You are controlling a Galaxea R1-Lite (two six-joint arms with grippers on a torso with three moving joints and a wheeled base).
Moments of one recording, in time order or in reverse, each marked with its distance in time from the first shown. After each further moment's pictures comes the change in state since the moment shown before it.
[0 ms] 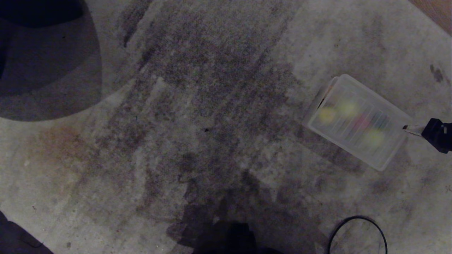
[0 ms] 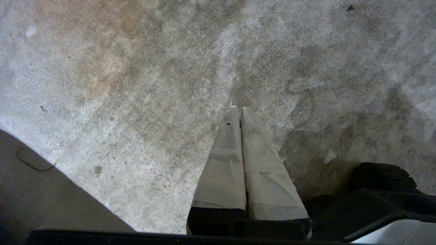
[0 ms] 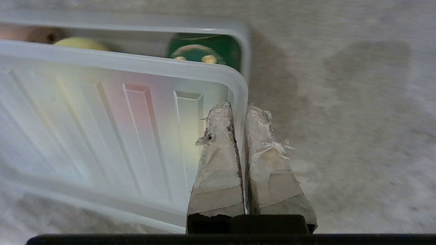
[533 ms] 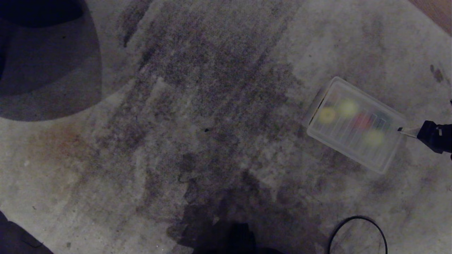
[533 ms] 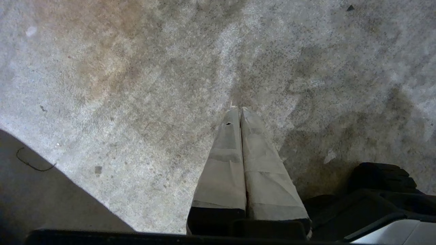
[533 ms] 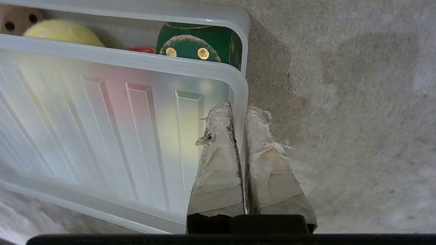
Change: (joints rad) left arm 0.000 0.000 0.000 0.000 0.000 0.000; right arm 0.001 0.047 -0.054 0.059 0.014 -0.080
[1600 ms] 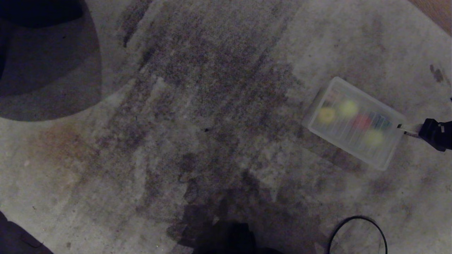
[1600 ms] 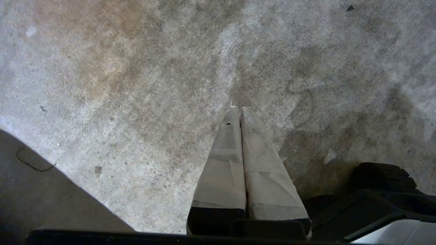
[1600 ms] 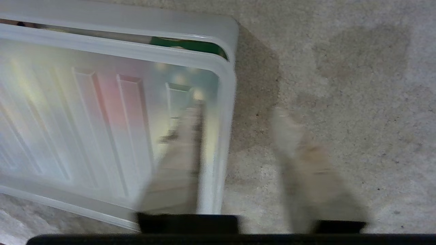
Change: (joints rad) left arm 0.000 0.000 0.000 0.000 0.000 0.000; right arm -0.005 0.006 -0.065 0.086 -0.005 -0.015
